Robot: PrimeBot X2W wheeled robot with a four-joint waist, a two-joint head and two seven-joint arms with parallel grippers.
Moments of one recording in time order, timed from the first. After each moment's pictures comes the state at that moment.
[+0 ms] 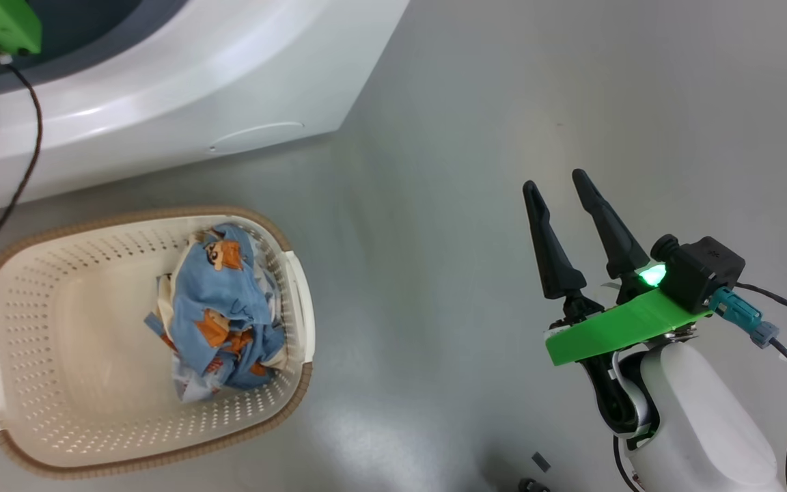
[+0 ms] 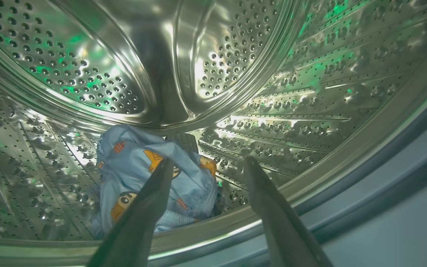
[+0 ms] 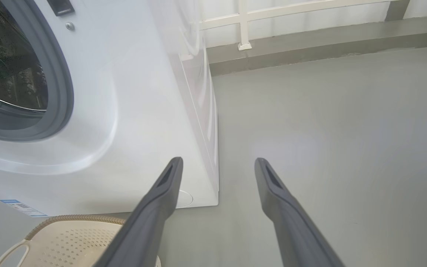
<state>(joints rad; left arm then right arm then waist) -1.43 0.30 -0.37 1.21 -0.45 -0.12 -0.17 -0.40 -0.04 0.25 0.25 0.41 0.12 -0.25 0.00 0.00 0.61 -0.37</state>
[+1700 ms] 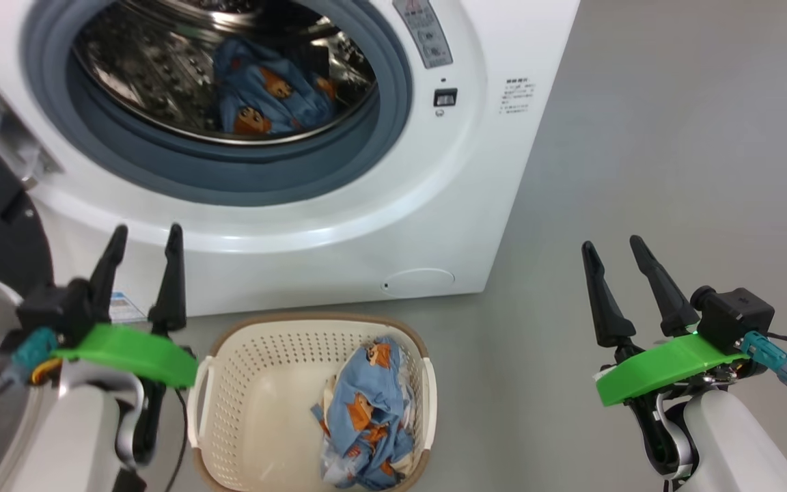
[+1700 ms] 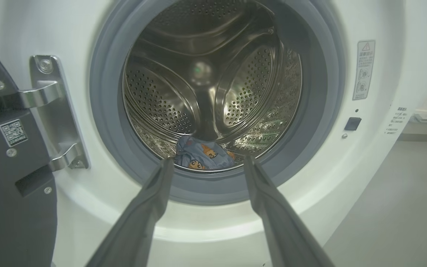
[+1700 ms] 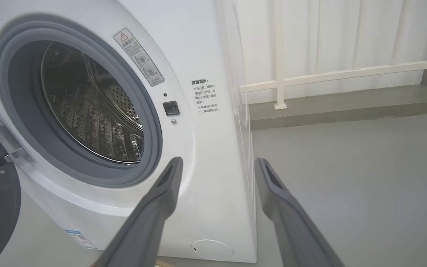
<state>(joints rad) -0.51 0.23 -0.21 0.56 -0.44 -0.11 -0.26 -0.29 -0.10 0.15 0.35 0.38 0.12 -0.25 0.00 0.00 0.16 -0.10</state>
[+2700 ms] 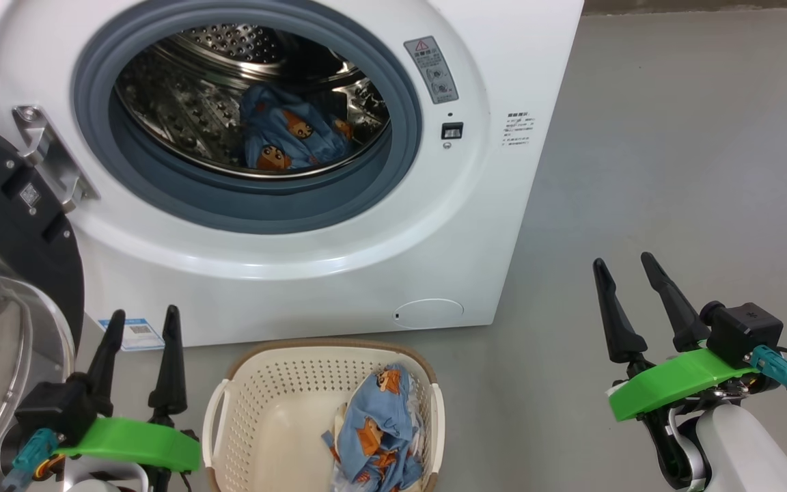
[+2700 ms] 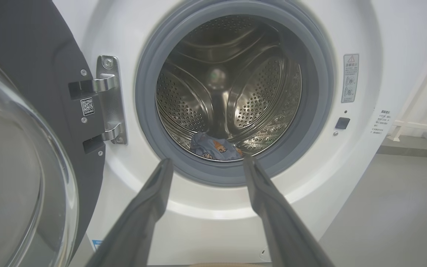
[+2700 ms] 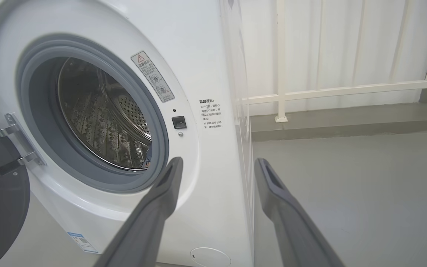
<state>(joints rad) -0.22 0.19 -0.13 0.34 -0.42 -0.07 -0.26 -0.25 -0.13 0.15 0.35 0.38 0.12 -0.25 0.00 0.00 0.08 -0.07</state>
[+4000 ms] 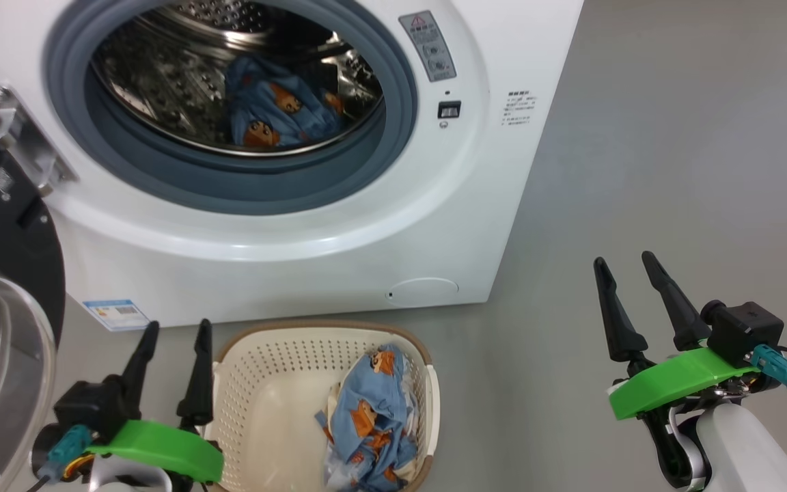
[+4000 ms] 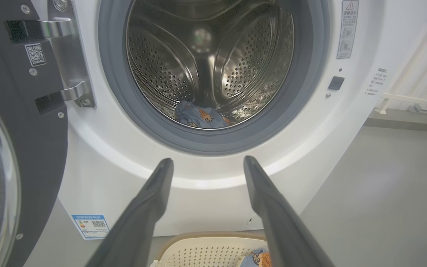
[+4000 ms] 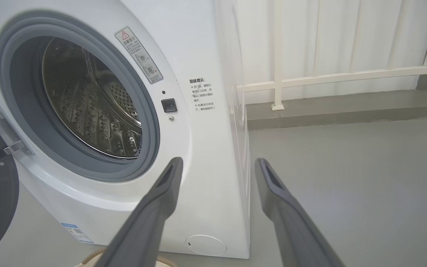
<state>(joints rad) -0.22 0.19 -0.19 0.38 -0.42 -0.08 -0.24 -0.25 -0.13 0.15 0.35 0.38 0.12 -0.25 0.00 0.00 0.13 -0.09</state>
